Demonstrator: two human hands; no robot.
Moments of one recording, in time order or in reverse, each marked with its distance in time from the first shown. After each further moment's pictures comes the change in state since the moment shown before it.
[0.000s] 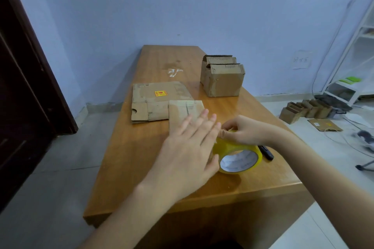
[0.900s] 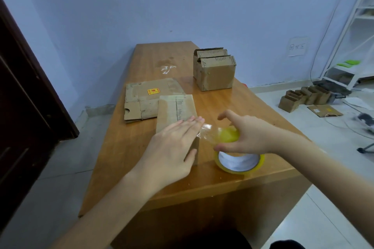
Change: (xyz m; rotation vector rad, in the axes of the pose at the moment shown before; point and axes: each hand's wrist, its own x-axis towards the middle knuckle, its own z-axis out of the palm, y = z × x) left_hand 0.002 -0.007 0.005 -0.045 -0.074 -0.015; right_hand -0.038 0.016 0.009 -0.321 0.140 0.028
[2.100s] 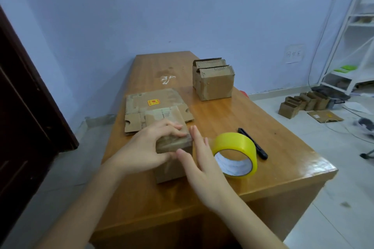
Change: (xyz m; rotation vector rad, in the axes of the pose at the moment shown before) left_hand 0.011 -0.067 -0.011 -0.607 -0.156 -0.064; right_hand -0.008 -0.111 0.056 0.968 0.295 0.075
